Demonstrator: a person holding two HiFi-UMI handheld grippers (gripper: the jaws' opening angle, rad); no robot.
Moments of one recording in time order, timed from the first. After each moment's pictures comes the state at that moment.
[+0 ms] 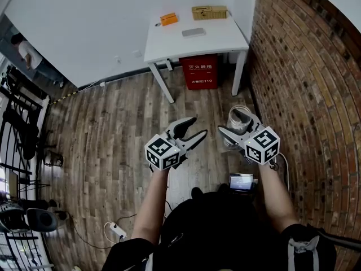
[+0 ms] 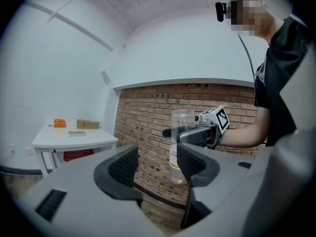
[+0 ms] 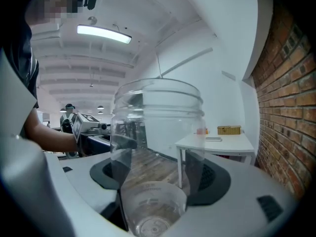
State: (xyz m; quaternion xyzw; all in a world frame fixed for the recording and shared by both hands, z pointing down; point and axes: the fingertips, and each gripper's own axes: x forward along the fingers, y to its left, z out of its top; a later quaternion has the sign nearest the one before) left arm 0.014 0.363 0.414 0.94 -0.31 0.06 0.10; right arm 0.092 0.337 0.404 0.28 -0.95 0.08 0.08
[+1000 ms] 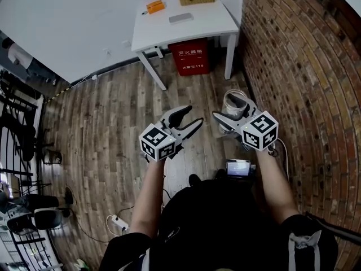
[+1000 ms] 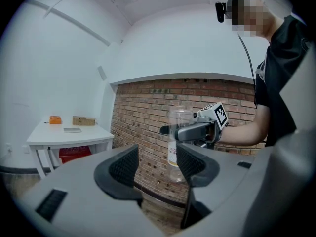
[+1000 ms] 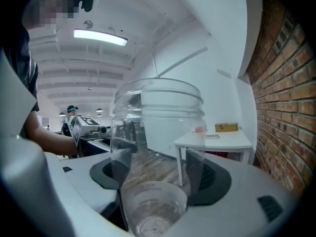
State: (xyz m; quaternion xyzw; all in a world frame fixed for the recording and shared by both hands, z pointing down) left arm 0.044 0.363 0.426 0.94 -0.30 0.07 0.11; right arm 0.116 0.334 0.410 0.29 -0.95 0.10 0.07
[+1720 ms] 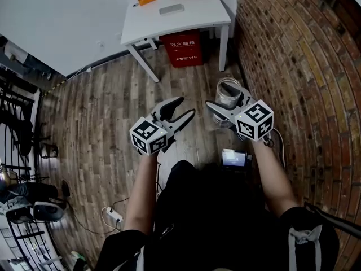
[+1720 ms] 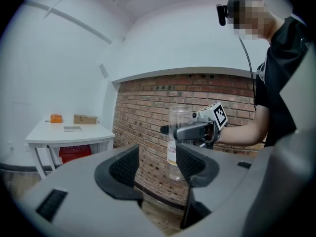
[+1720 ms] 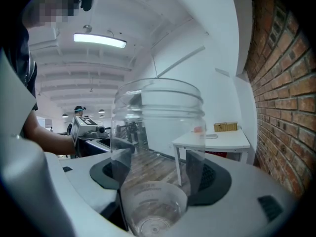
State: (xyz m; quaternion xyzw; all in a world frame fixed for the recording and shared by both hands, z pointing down) left arm 0.084 0.339 0.435 0.94 -0.32 0.08 0.11; right arm 0.159 0.303 0.419 0.27 -0.95 0.11 0.07
